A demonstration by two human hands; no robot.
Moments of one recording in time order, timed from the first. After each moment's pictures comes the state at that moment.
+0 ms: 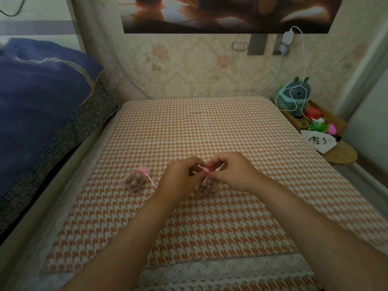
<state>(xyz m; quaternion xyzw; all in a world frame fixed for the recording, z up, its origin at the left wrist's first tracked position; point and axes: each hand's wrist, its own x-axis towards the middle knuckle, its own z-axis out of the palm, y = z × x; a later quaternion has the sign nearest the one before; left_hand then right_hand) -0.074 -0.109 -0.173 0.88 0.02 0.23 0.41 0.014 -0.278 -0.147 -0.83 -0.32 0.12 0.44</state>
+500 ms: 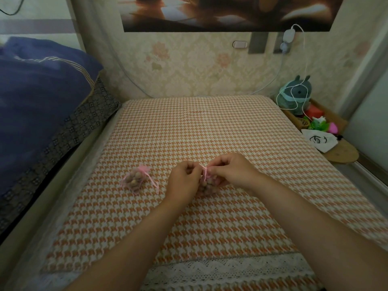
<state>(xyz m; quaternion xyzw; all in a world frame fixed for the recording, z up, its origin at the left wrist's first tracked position) -0.075 -0.135 -0.176 0.74 0.21 0.17 0.62 0.008 -0.274 -0.145 -0.77 -0.21 0.24 0.55</state>
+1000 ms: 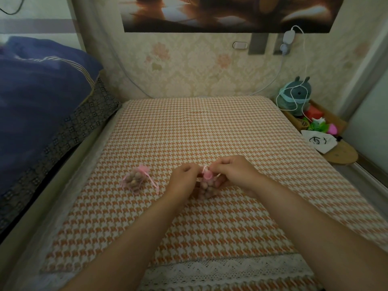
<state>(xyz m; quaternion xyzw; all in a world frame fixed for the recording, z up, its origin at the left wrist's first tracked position) -0.072 -0.131 -0.171 0.68 0.23 0.07 0.69 0.009 -0.274 -0.147 -0.75 -0.16 0.26 0.58</state>
